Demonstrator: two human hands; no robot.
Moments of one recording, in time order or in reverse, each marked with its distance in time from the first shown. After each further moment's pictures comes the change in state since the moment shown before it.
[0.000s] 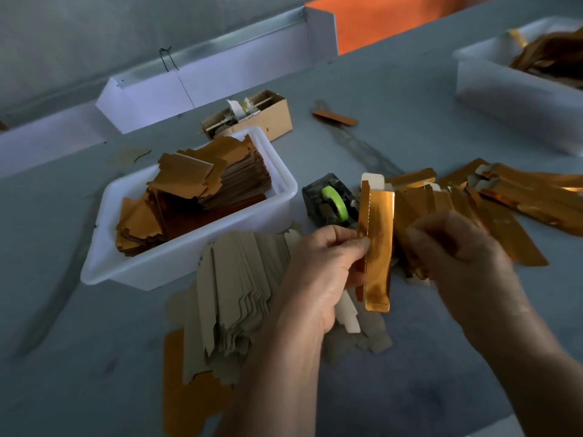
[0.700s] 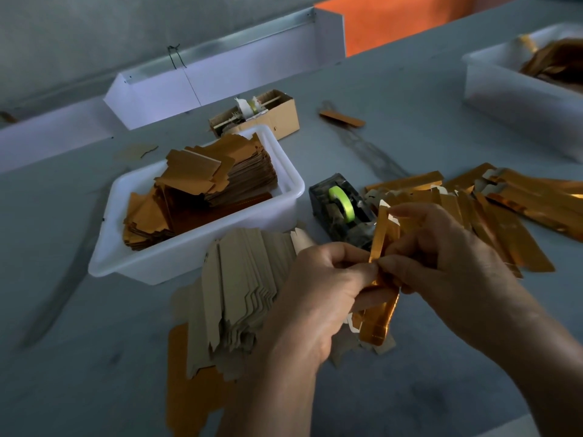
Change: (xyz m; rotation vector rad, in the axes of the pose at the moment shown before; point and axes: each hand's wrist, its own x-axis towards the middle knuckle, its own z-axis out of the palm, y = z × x) left_hand -0.024 -0.002 -0.009 -0.059 -0.095 -0.030; right_hand -0.007 -0.032 -0.002 -0.192 -0.272 -0.128
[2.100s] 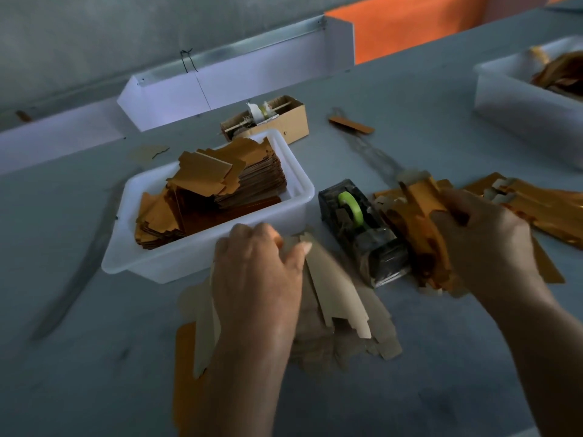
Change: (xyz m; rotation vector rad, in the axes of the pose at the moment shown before) left_hand -0.008 0.011 -0.043 1.154 0.727 0.281; right_hand 0.041 0.028 -0.009 -0.232 0.328 0.120
